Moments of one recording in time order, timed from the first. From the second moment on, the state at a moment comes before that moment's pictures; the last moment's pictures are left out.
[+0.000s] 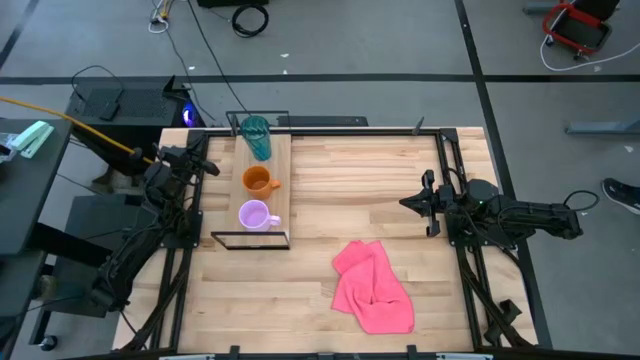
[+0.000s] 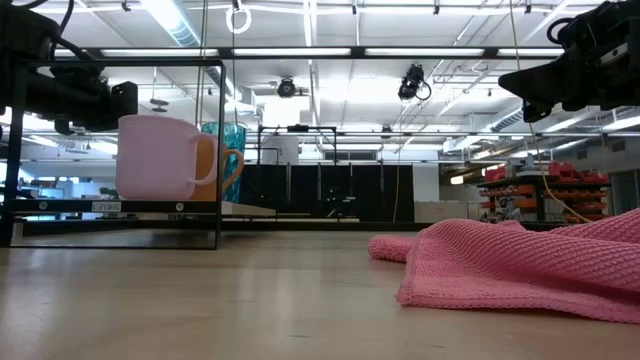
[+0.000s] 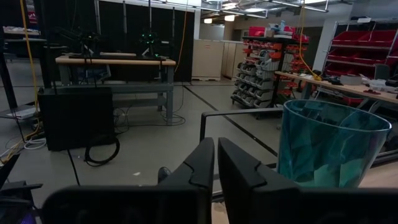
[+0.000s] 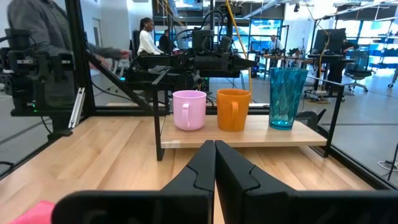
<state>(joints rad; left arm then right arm) 1.09 0.03 0.05 0.03 -0.12 -0.07 -0.14 0.01 0.02 0.02 -0.10 -0.02</state>
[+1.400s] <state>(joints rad) 1.09 0.03 0.05 0.03 -0.12 -0.07 -0.14 0.01 0.02 0.02 -0.10 -0.02</state>
